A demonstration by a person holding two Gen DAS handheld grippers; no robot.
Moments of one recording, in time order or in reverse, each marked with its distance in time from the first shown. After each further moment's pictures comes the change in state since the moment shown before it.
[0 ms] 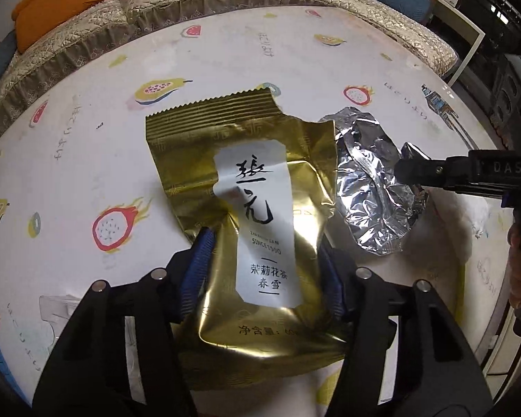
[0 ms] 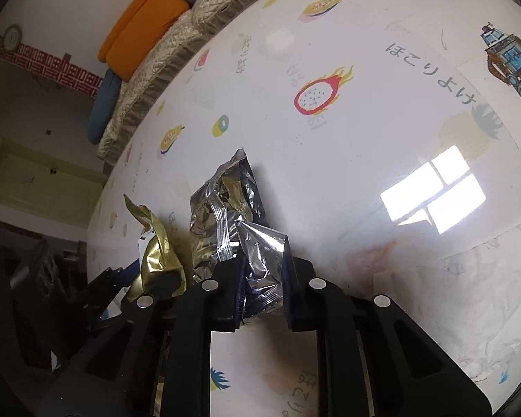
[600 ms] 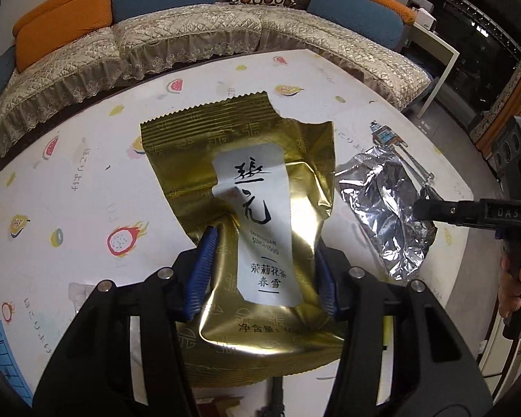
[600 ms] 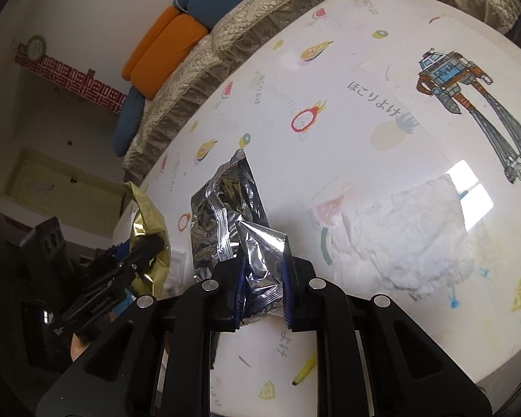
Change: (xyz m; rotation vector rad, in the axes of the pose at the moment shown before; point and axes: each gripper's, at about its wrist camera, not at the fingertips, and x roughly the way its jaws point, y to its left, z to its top) left arm -0.082 -0.042 0.004 0.034 -0.121 -0.064; right arm -0.115 -0.009 -0.053 -0.015 -0.088 0.067
